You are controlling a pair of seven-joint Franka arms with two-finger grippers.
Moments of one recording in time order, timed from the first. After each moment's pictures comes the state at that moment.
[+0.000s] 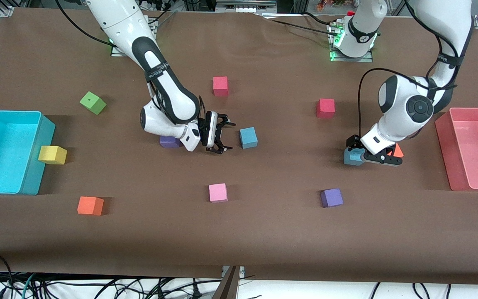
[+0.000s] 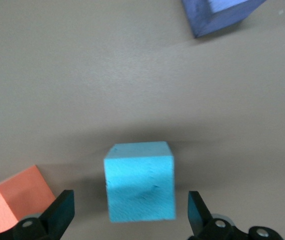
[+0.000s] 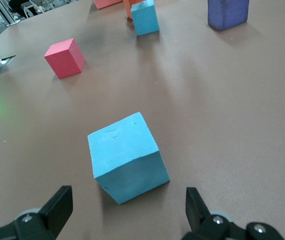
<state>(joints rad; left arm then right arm) -0.06 0.32 -0.02 -2.20 -0.01 2.52 0.09 0.55 0.66 0.08 -1.87 1.52 2.43 -2.02</state>
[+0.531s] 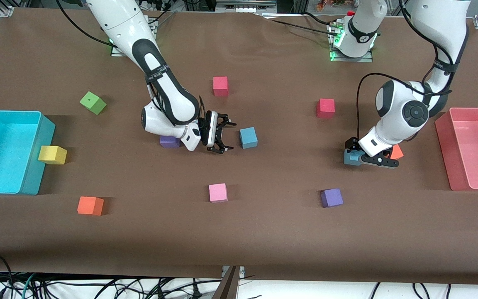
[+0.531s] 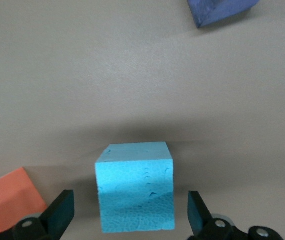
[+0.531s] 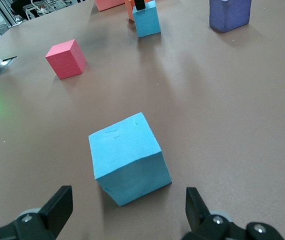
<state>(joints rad) -0.08 0.35 -0.02 -2.19 -0.02 2.53 0.06 0.55 0.66 0.08 -1.87 1.52 2.42 -2.03</state>
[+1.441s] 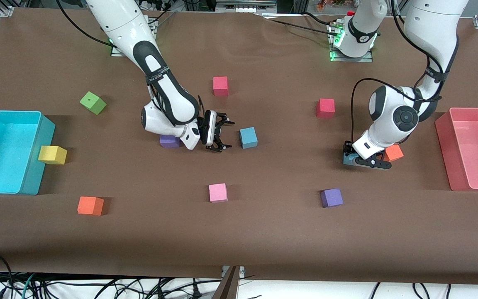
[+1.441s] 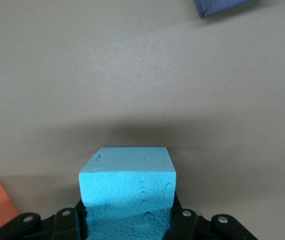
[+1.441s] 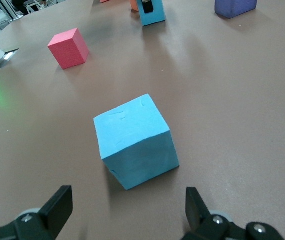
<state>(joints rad) -0.09 0.41 -0.02 -2.18 -0.03 2.58 0.05 0.54 0.66 0.08 -1.90 1.52 2.42 -2.05</state>
